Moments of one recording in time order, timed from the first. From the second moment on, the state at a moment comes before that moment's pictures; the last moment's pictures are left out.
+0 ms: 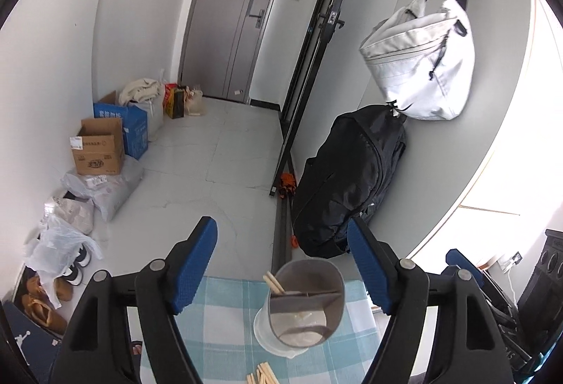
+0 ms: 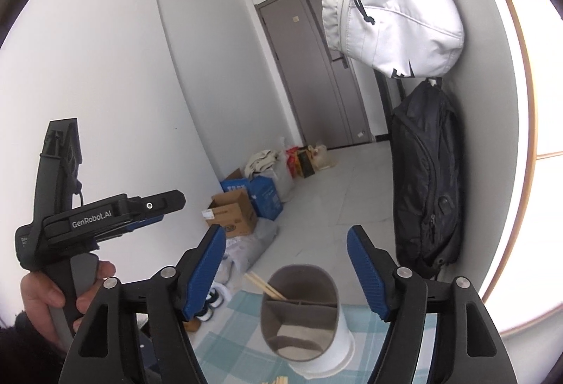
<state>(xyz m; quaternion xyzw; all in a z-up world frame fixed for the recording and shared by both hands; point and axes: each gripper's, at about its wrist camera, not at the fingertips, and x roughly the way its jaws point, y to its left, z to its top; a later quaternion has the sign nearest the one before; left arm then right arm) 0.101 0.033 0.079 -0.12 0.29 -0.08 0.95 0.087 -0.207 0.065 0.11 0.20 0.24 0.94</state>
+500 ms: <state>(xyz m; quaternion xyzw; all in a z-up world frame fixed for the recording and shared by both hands) 0.032 0.028 0.067 -0.10 0.30 -0.08 0.95 0.002 -0.201 0.065 0.08 0.20 0.23 0.95</state>
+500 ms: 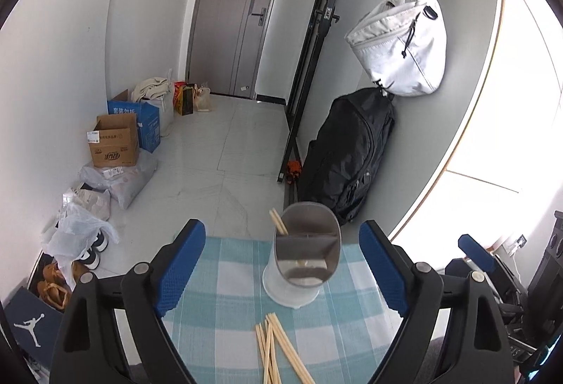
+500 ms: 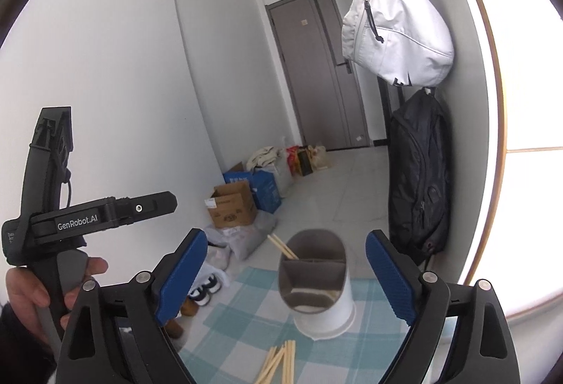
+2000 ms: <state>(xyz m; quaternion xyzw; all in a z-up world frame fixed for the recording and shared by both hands) 0.038 0.007 -0.155 -0.03 0.59 -0.12 0.80 0.044 -0.194 -0.068 0.11 0.30 0.21 0.92</state>
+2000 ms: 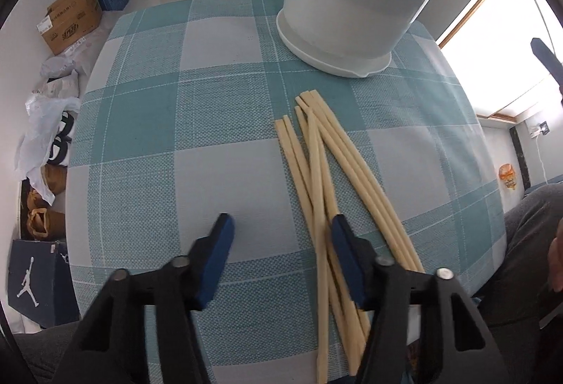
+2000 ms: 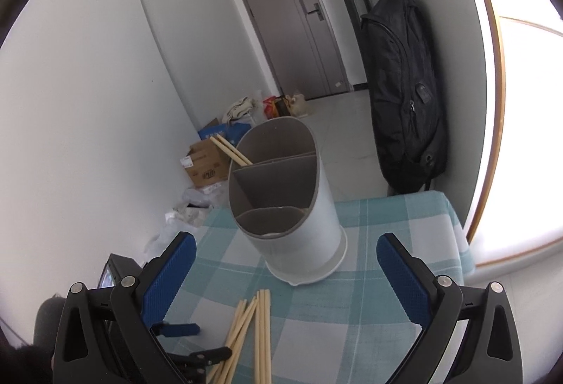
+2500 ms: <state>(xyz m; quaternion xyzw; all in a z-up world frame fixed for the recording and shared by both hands) 0.043 -0.007 -0.152 -0.04 0.59 -0.11 0.80 0.048 -0.201 -0.071 0.14 0.32 0.20 0.92</state>
